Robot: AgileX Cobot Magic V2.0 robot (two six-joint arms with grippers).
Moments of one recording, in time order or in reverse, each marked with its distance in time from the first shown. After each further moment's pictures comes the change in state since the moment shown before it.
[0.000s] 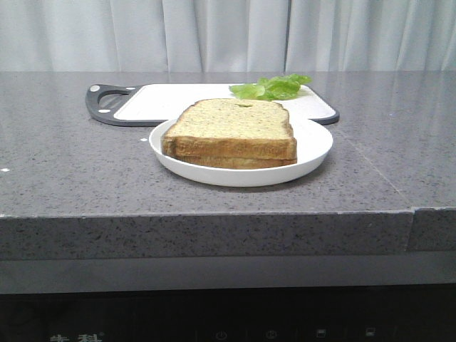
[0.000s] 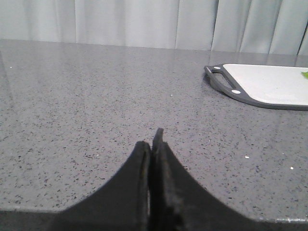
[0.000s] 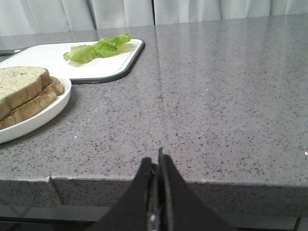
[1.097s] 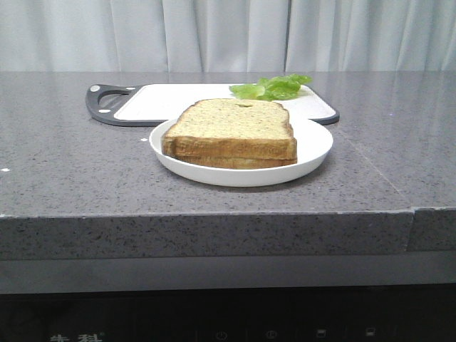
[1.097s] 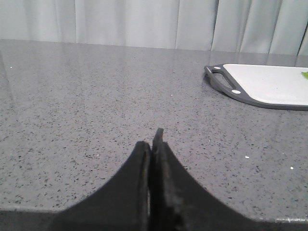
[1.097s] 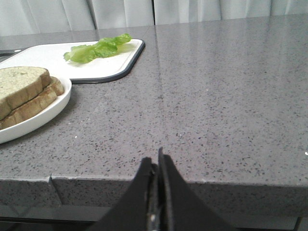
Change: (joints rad) left arm 0.000 0.000 0.000 0.000 0.000 0.000; right arm 0.000 0.000 0.000 0.000 0.000 0.000
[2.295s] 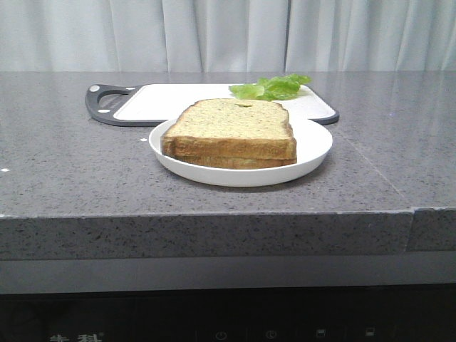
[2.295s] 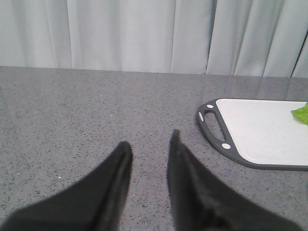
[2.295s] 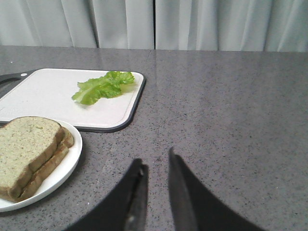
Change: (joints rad) left arm 0.000 0.438 -0.509 0.008 0.139 0.000; right arm -0.002 0.343 -0.535 -0.066 0.258 -0.004
